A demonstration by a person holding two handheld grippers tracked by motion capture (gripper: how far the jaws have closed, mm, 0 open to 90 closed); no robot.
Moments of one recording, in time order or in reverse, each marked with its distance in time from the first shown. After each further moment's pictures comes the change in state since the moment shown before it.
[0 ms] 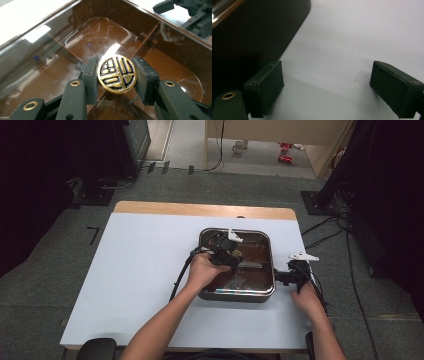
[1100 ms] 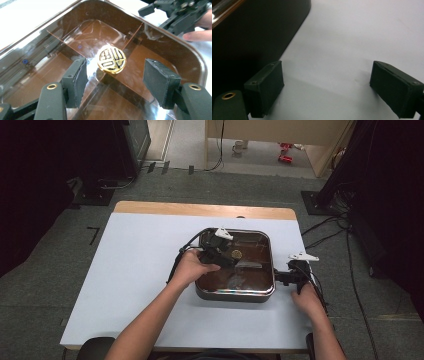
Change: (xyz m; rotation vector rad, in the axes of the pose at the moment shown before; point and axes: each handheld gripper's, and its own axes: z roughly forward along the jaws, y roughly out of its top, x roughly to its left) left arm 0.014 -0.005 -0.040 -0.025 -0.102 0.024; right arm 0.000 0.000 0.000 -0.002 -0.001 -0.002
